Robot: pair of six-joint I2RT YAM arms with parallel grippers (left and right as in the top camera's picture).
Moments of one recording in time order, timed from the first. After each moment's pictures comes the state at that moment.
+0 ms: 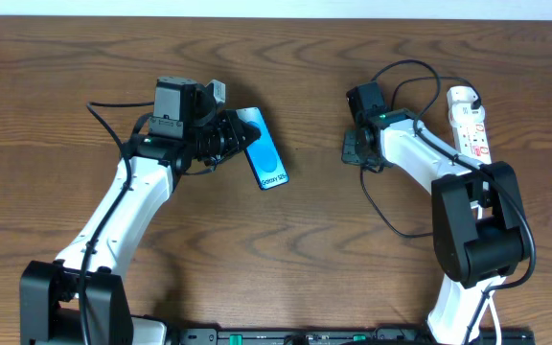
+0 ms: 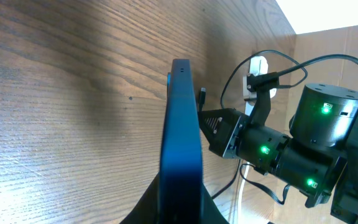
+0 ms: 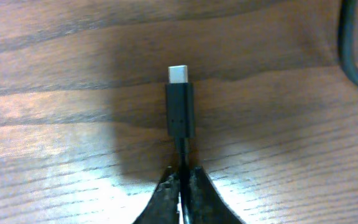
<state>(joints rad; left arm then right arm) -0.19 1.55 1.05 -0.35 0.66 -0.72 0.31 2.00 1.28 -0.61 0.11 0.47</state>
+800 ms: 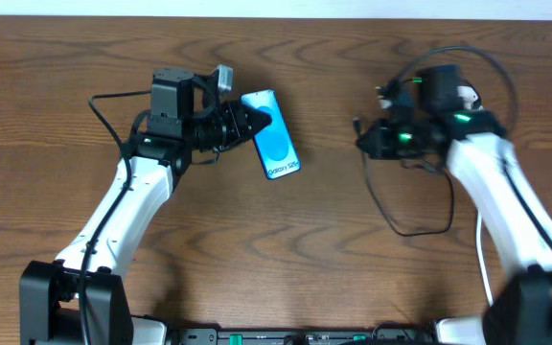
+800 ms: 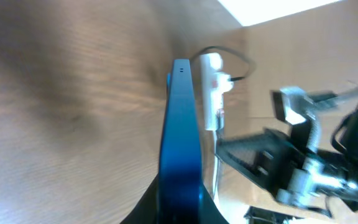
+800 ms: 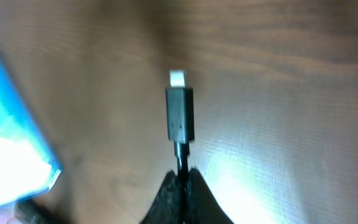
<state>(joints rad) -0.19 1.55 1.05 -0.17 0.81 -0.73 0.13 1.61 1.26 -0.79 -0.53 0.16</state>
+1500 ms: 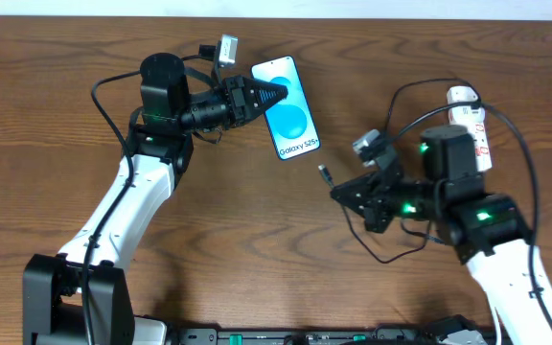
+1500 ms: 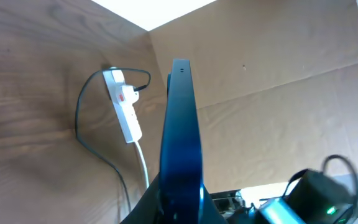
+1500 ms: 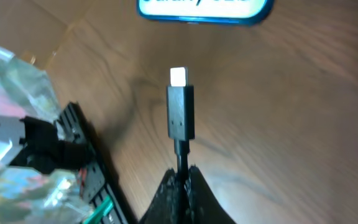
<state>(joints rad) -0.19 1.57 1.05 0.31 1.05 -1.01 0.30 1.11 0.94 -0.70 -0.77 -0.04</state>
